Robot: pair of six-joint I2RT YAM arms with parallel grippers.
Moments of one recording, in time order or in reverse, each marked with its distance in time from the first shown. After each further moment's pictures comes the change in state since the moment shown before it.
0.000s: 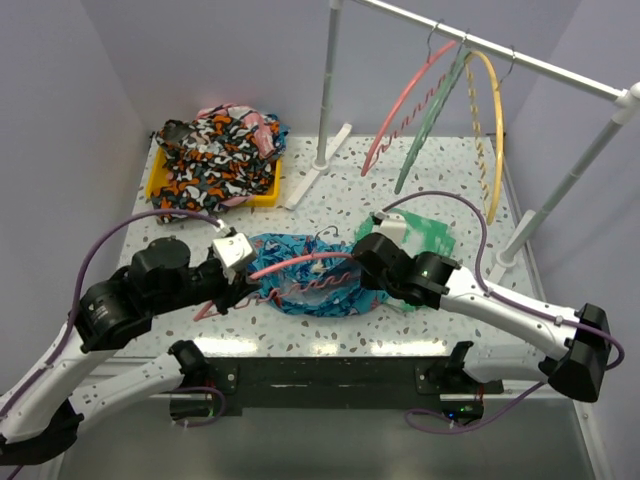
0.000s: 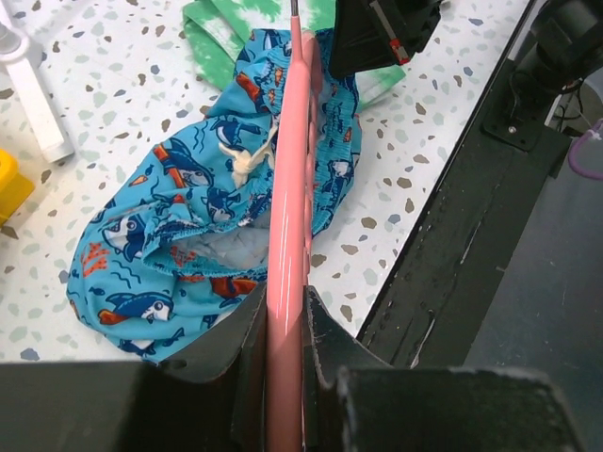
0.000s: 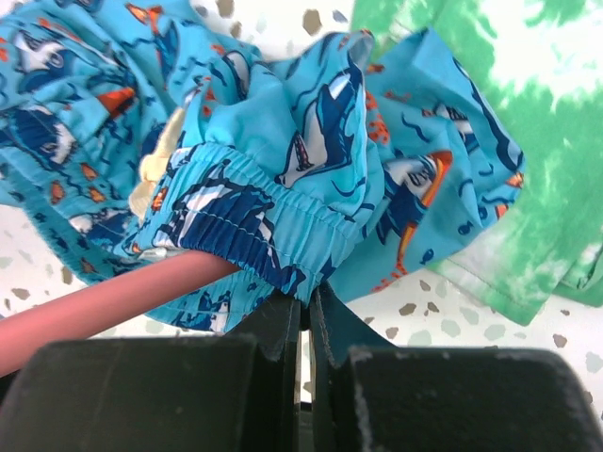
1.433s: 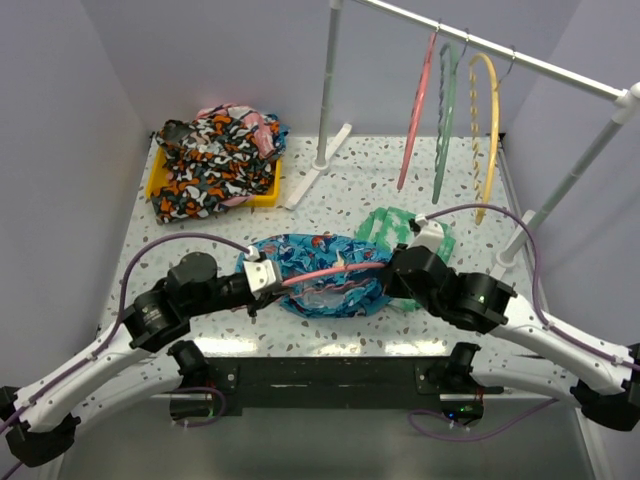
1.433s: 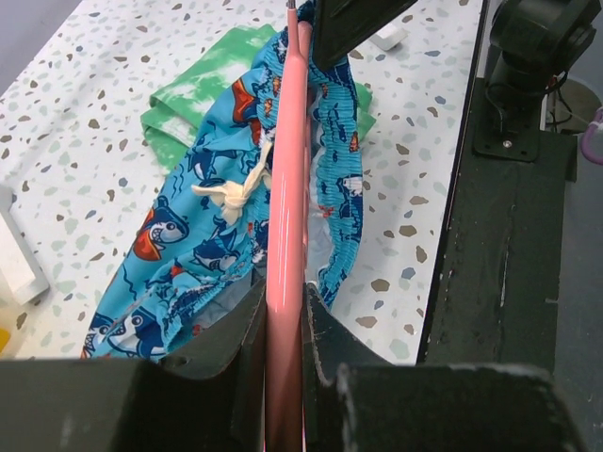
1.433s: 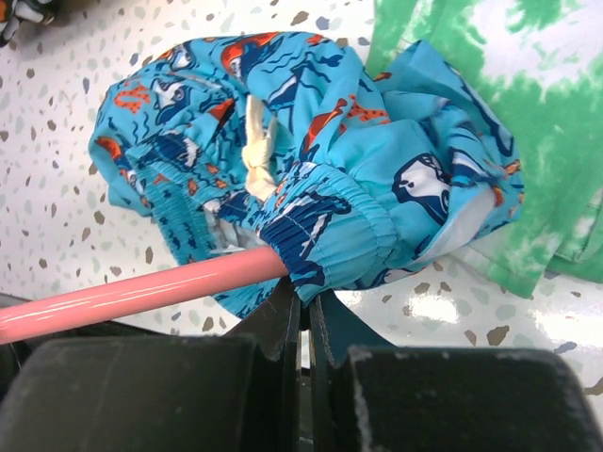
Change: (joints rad) left arm -0.021 -0.061 -0.388 0.505 0.163 0.169; right arm 0.026 -0.326 -0.081 -0.039 0.009 0.056
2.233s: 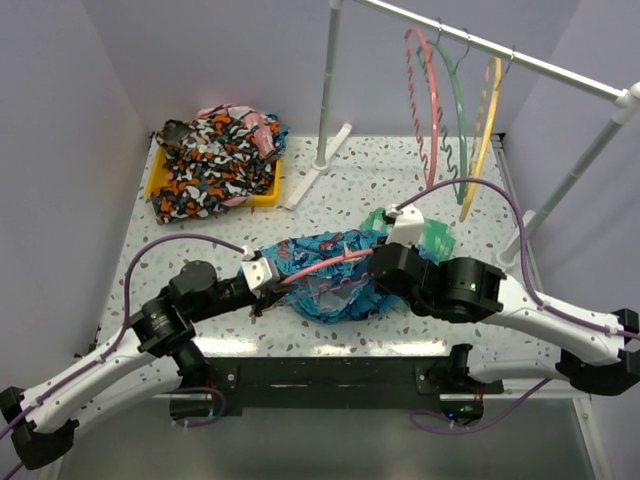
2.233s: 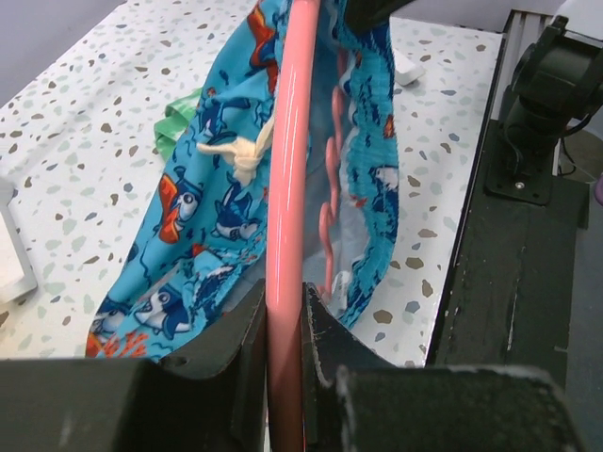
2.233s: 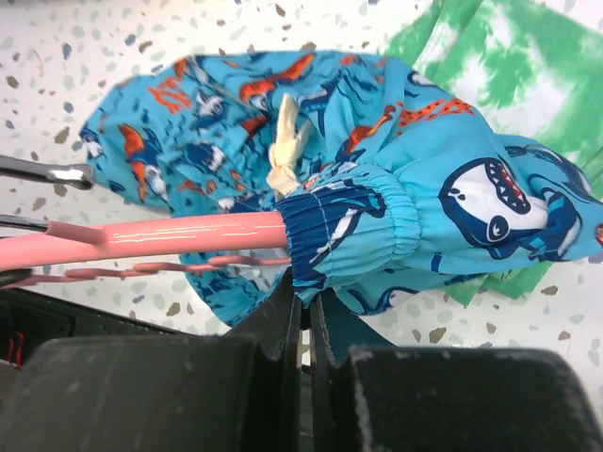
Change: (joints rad) left arm -0.005 -0.042 -0.143 0.194 -0.049 -0.103; right arm 0.215 0.215 0.335 -0.236 0.204 -0.090
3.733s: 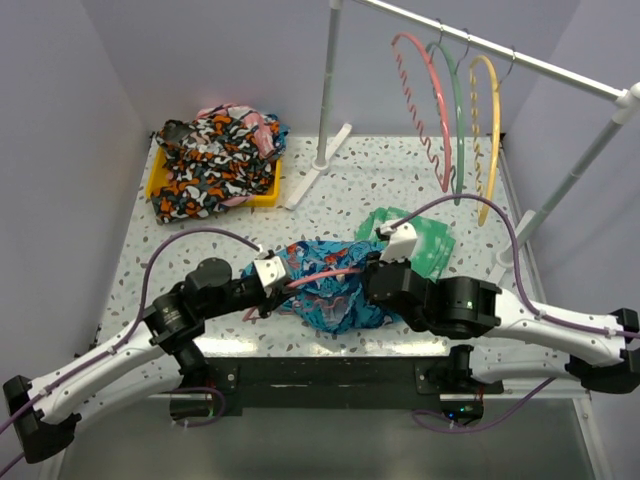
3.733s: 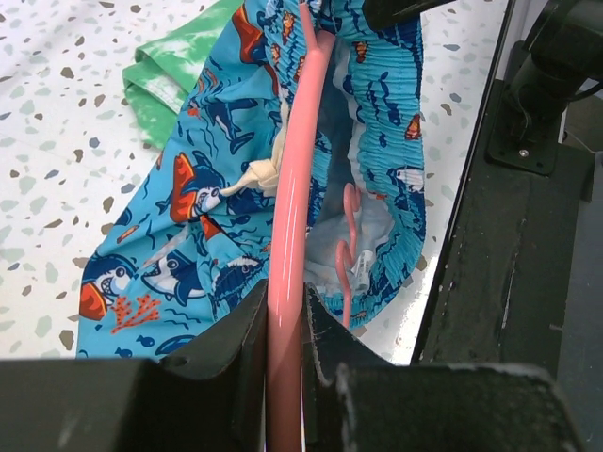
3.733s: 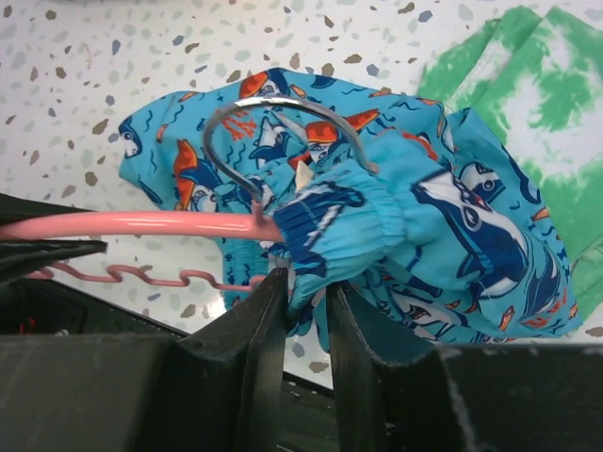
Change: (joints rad) left arm -0.007 0.066 -0.011 -0.017 -0.018 -0.023; right arm 0.079 -0.066 -0.150 0.191 0.042 -0.058
